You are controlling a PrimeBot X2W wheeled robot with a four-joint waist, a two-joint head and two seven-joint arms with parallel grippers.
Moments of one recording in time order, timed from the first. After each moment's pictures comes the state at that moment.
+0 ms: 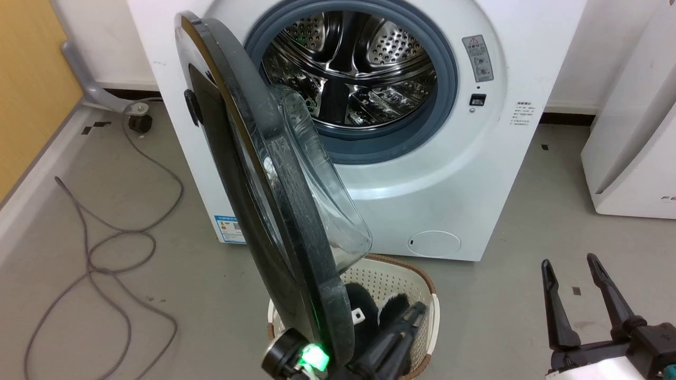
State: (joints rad) left arm -0.02 0.06 -0.64 -0.05 -0.03 -0.03 -0.26; right arm 0.07 -0.05 -0.08 -0.03 0.04 0.13 -0.26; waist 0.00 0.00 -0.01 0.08
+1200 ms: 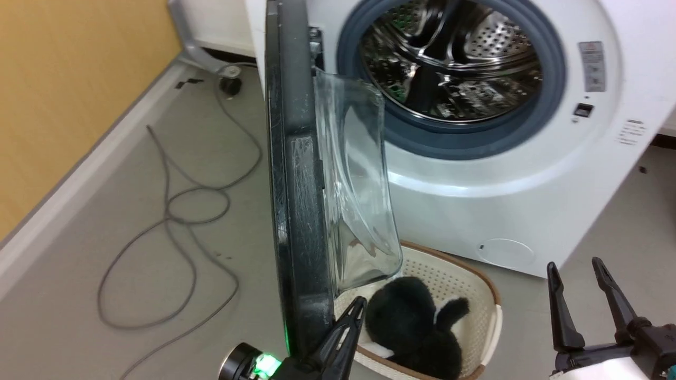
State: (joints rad) left arm 0.05 0.05 -0.48 -0.01 -0.05 0.01 -0.26; right arm 0.07 -0.05 -0.10 -0.01 0.05 0.13 -0.26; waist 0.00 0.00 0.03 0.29
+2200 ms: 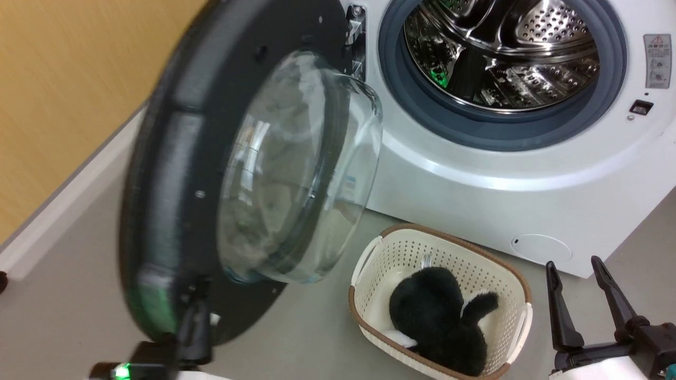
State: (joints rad) left arm 0.10 0.10 -0.11 -0.02 -0.10 0.09 -0.26; right arm 0.07 -0.05 -0.10 -0.01 0.03 0.13 -0.26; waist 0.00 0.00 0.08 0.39
